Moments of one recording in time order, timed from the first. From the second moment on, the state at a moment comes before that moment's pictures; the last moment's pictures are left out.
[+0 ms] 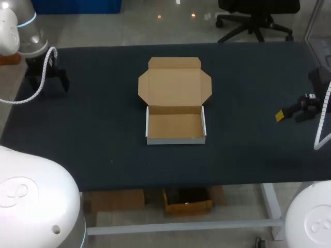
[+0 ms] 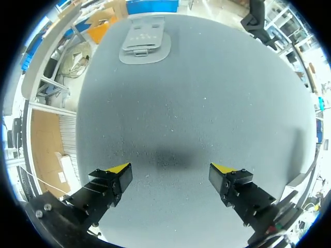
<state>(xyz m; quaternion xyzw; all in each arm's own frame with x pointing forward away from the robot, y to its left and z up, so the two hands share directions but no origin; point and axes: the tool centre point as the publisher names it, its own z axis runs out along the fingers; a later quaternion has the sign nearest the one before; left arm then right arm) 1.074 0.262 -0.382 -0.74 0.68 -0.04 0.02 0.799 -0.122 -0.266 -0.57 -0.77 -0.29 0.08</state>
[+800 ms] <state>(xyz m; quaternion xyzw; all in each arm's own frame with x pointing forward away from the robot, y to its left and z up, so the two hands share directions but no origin) 1.110 0.288 -0.387 -0.73 0.68 -0.04 0.02 0.798 -0.122 -0.266 -0.57 -0.77 -0.29 0.08</state>
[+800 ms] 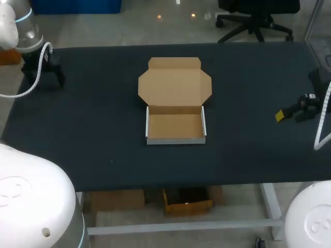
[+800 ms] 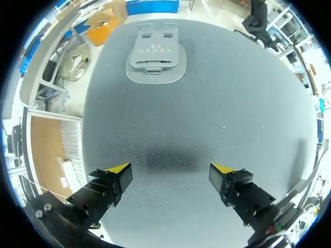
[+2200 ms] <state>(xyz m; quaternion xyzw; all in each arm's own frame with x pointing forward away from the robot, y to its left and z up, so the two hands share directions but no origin) 1.149 0.310 -0.391 -0.70 0.71 -0.05 0.04 0.798 -0.122 -0.266 -0.57 -0.77 -0.29 0.08</state>
